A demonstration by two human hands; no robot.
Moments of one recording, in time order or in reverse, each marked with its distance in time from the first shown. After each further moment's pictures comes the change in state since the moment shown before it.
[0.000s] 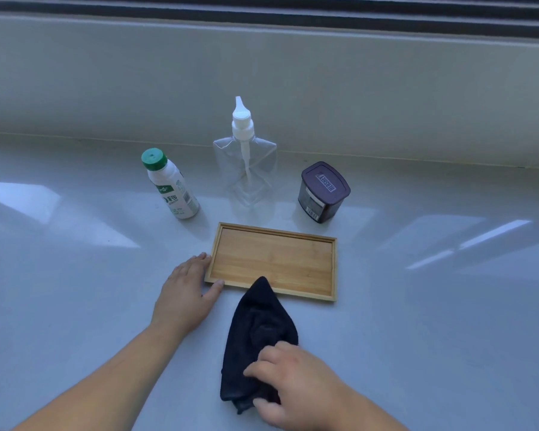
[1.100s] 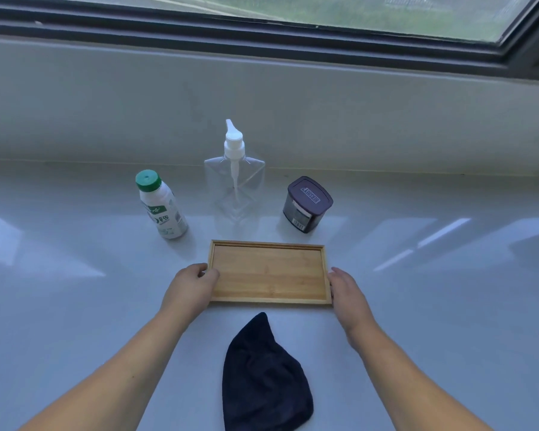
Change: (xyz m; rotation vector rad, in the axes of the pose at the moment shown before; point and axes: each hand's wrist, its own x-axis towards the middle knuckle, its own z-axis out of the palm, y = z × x) left_hand 0.037 0.034 -0.037 -0.486 -0.230 -0.370; right_hand 0.020 0.068 -0.071 0.923 0.721 0.927
